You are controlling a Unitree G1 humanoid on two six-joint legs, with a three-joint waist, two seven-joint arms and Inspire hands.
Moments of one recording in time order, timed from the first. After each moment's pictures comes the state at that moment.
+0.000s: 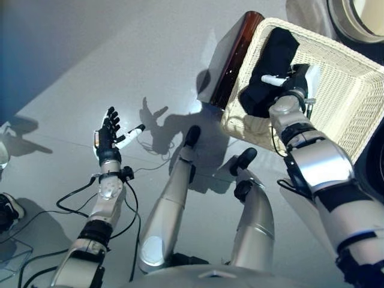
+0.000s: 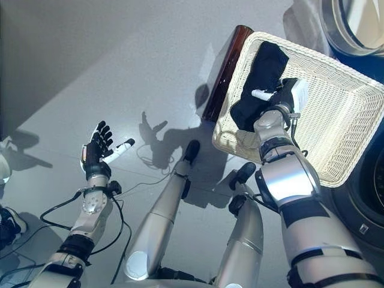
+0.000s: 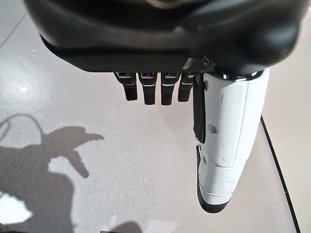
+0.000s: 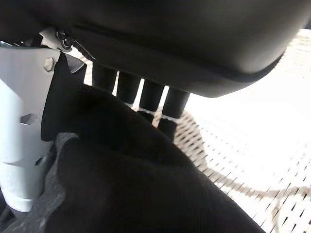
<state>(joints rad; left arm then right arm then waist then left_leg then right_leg) -0.22 0.32 -0.15 0.53 -0.33 -0.40 0.37 -1.26 -0.40 0.35 1.56 0.22 -0.08 -0.56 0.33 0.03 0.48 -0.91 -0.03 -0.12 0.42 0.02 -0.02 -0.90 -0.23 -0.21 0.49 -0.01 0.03</state>
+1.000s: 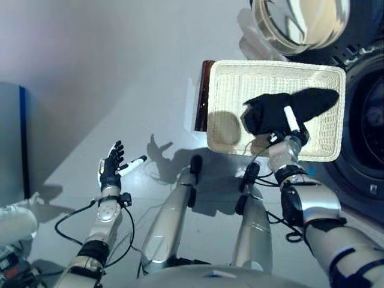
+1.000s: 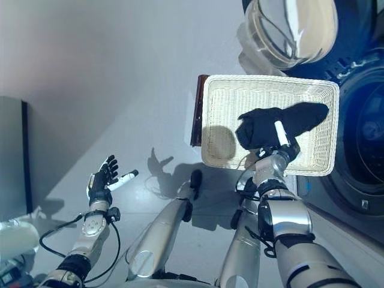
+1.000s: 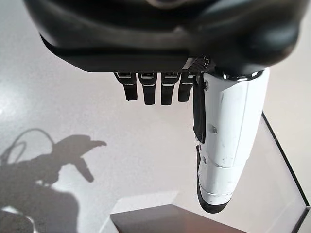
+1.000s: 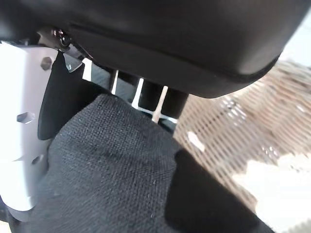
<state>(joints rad) -0.09 0.29 -0.17 0.72 -0.36 -0.40 0.28 -0.82 -0.31 -0.17 1.25 1.04 -0.39 -0.38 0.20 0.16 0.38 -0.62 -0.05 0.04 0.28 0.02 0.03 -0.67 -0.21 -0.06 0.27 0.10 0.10</state>
